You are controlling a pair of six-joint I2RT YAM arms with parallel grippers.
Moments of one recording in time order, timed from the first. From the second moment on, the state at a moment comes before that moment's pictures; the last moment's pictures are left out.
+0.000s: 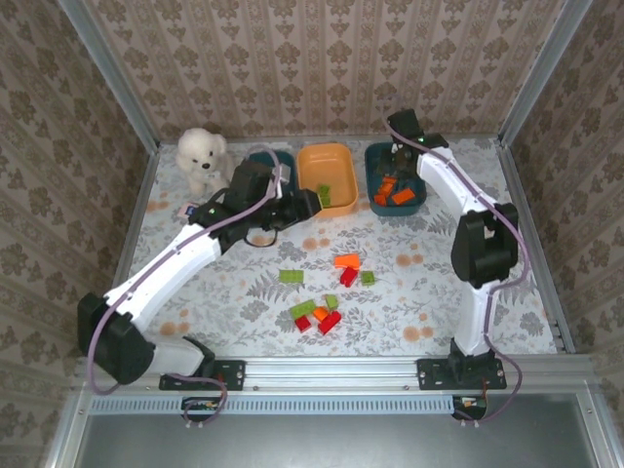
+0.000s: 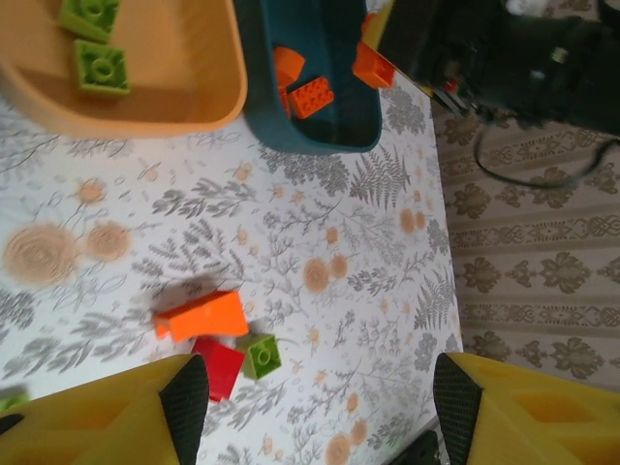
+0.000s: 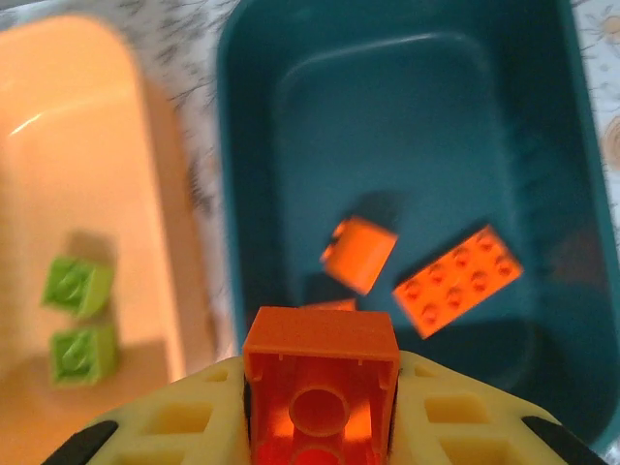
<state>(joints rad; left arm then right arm) -0.64 1.37 1.21 -0.47 0.36 -0.82 0.20 2.06 1.87 -0.81 0.08 0.39</state>
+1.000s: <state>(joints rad) -0.63 1.50 1.31 -0.46 0.41 -0.77 0.11 2.51 2.32 -0.98 0.03 0.40</state>
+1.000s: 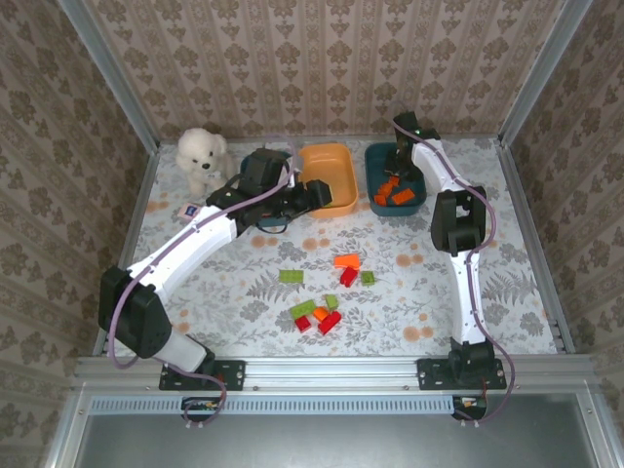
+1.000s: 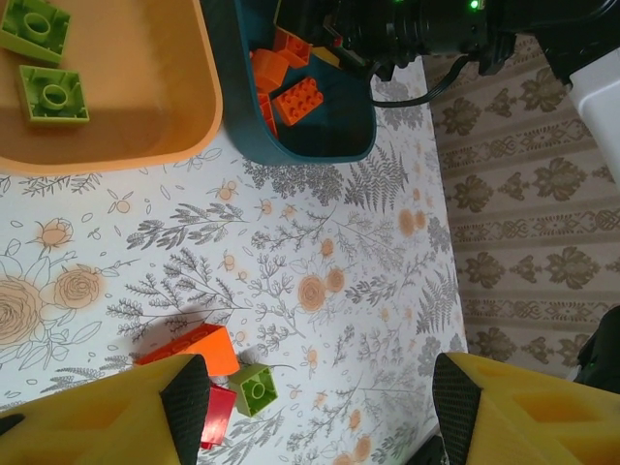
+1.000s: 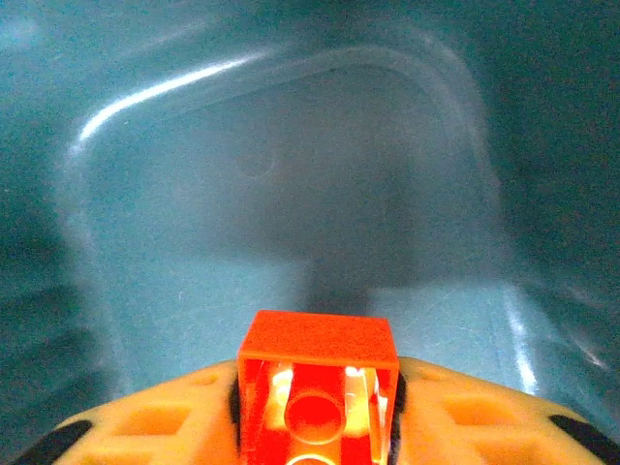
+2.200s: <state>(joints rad) -0.77 1.52 1.24 -0.77 0.24 -0.74 0.52 1.09 1.08 -0.73 -0.12 0.46</state>
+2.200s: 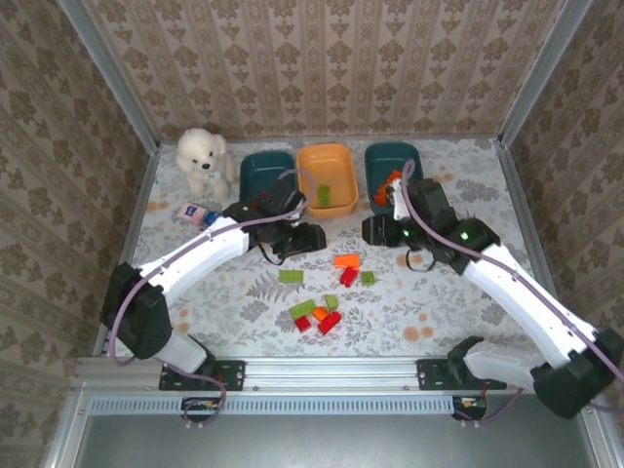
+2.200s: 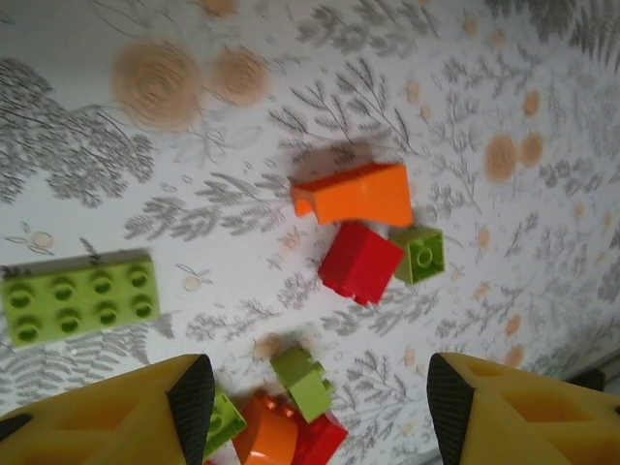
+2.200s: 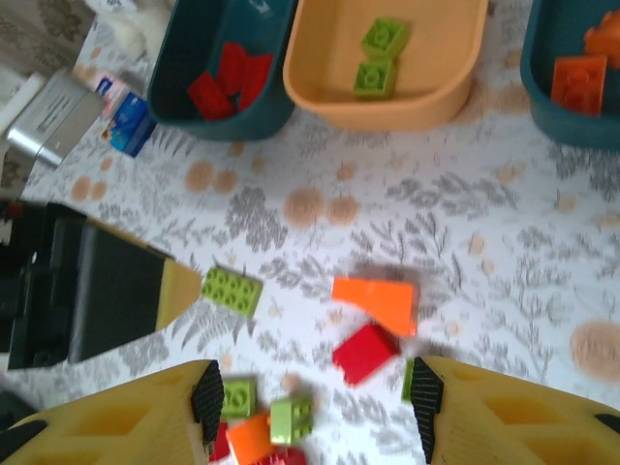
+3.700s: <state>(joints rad) -1.13 2.34 2.00 -1.10 -0.06 0.04 0.52 0.66 1.26 -1.07 0.10 0.55</state>
